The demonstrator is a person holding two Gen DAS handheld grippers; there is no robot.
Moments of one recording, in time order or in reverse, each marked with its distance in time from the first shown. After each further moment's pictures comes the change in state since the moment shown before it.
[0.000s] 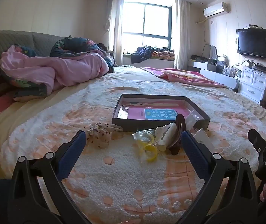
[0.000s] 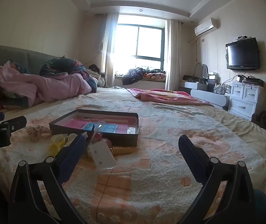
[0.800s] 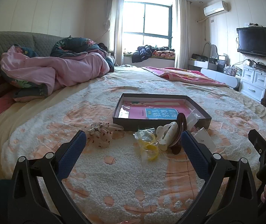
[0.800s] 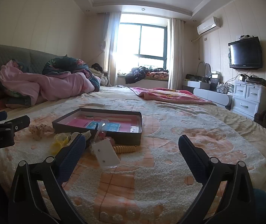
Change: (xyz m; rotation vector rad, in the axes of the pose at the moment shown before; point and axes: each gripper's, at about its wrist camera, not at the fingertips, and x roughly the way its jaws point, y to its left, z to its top) left arm 0.001 0.000 -0.001 0.001 0.018 0.002; right arm 0.002 0.001 0.002 -0.002 0.011 0.023
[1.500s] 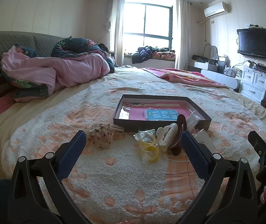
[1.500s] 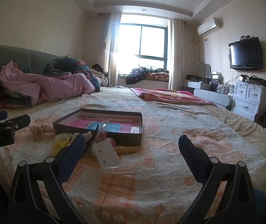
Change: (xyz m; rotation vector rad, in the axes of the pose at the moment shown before) left arm -0.001 0.003 0.003 -0.005 -0.004 0.001; right arm 0.000 0.002 0.002 -0.002 -0.003 0.002
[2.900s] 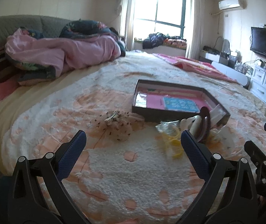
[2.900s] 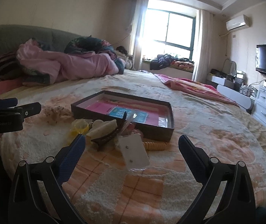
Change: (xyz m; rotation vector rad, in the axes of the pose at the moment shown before) left arm 0.037 0.040 -0.003 -0.063 0.134 0.052; right arm 0.050 0.042 0.004 -0.137 0.143 0.183
